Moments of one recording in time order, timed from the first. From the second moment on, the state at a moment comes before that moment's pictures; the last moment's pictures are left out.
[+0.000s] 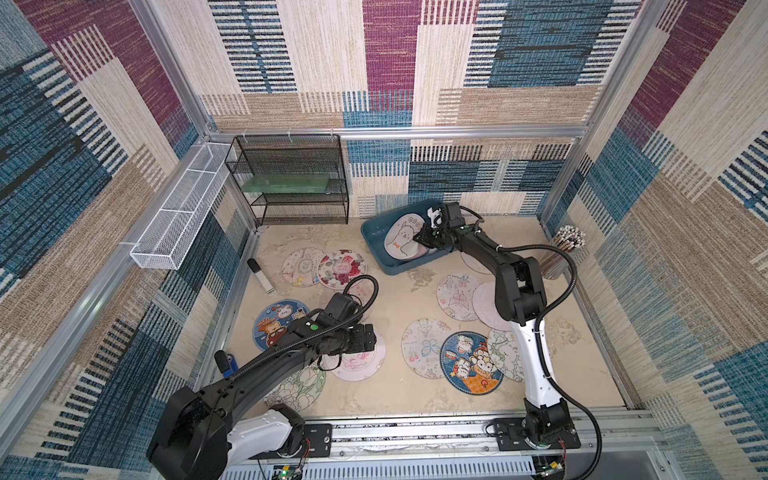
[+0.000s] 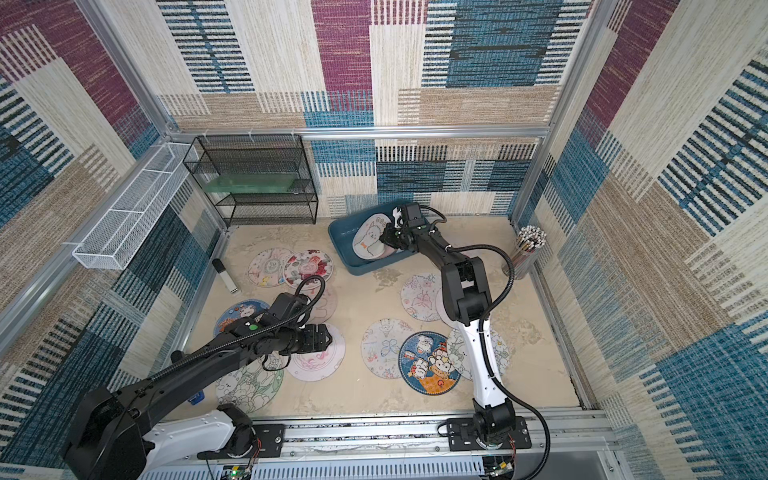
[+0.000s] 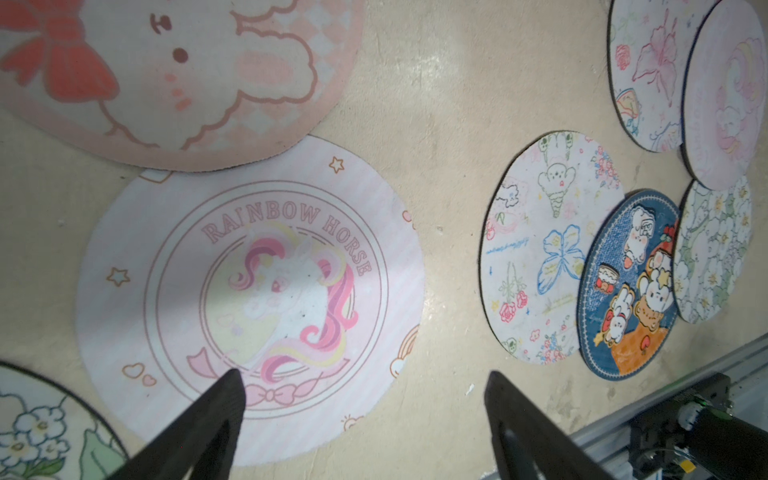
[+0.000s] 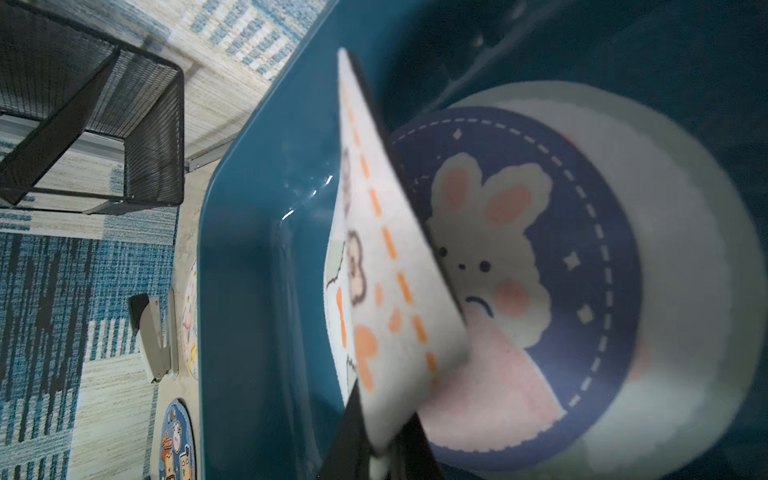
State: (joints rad) left arm -0.59 1.17 0.72 -0.63 0.11 -0.63; right arm 0.29 2.44 2.07 -0.38 -0.43 0.58
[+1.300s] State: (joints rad) left arm -0.53 1.13 0.69 -0.67 0.08 -0.68; right arm 0.35 2.05 1.78 -0.54 -0.38 0.49
